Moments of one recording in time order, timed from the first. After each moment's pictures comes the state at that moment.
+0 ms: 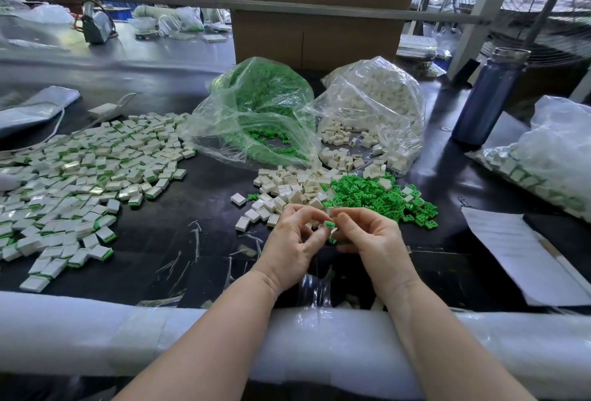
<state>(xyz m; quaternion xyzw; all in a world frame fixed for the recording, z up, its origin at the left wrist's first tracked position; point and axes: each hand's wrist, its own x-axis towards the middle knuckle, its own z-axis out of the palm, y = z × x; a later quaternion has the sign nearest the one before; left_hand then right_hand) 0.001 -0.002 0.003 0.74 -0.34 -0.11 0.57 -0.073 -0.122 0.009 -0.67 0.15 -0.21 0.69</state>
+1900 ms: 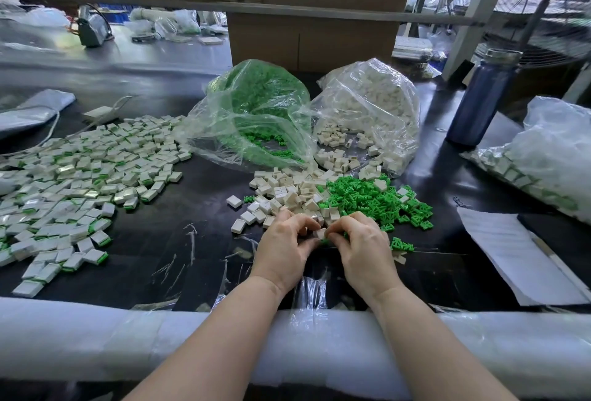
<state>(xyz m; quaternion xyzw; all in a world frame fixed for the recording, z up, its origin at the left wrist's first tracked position) 0.002 -0.008 -0.003 0.85 -0.31 -0.01 0.44 -0.065 -0.123 -0.006 -0.92 0.19 -0.21 0.26</state>
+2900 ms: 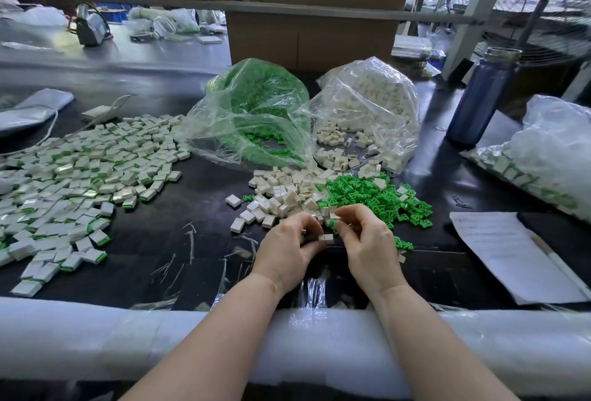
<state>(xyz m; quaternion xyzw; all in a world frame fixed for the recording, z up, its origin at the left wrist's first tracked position) 0.002 -0.007 -0.005 0.83 -0.33 -0.05 0.45 -0.068 -0.122 -0.001 -0.84 0.18 -0.29 0.43</state>
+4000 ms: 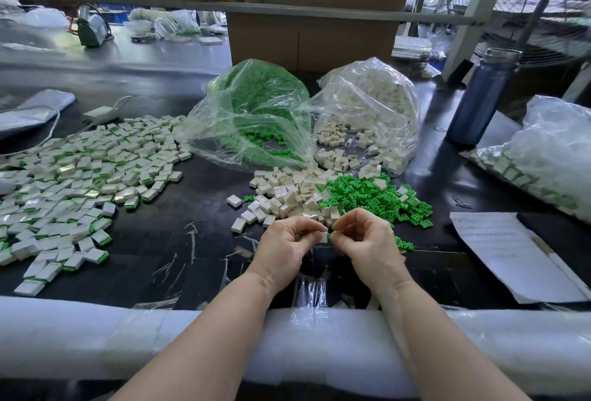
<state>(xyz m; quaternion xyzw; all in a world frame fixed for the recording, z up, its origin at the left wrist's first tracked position) 0.001 -0.001 0.002 0.75 -0.29 -0.14 0.58 -0.073 -0.123 0.006 -0.78 0.17 -0.23 0.57</state>
